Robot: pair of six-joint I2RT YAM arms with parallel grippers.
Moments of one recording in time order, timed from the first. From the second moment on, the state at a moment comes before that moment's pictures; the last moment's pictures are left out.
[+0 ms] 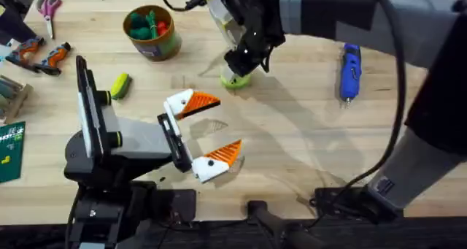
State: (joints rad) left arm -0.04 0.01 0.02 -0.11 1.08 0.03; right arm 0.63 1.99 1.54 -0.80 -0.08 -0.07
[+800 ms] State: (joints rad) left arm -0.04 0.01 0.02 -0.11 1.08 0.03; right arm 0.73 1.96 1.56 -0.90 -0.02 -0.04
